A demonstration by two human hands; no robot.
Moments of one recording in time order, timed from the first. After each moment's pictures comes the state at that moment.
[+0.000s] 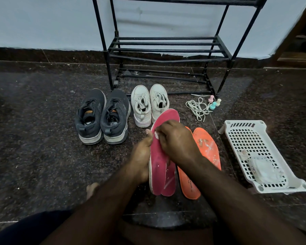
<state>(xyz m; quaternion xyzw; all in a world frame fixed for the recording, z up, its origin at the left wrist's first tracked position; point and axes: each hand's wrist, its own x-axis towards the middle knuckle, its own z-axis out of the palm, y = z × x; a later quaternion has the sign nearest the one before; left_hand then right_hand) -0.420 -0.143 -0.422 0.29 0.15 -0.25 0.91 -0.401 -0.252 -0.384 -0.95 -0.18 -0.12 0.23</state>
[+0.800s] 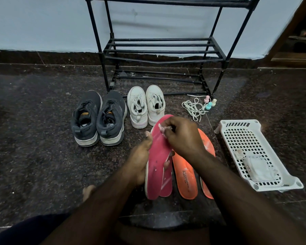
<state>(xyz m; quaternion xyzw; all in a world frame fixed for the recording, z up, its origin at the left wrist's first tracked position) -0.428 -0.142 -0.414 0.41 0.14 -0.27 0.86 -0.387 -0.276 -0.379 -0.93 -0.08 -0.09 0.35</state>
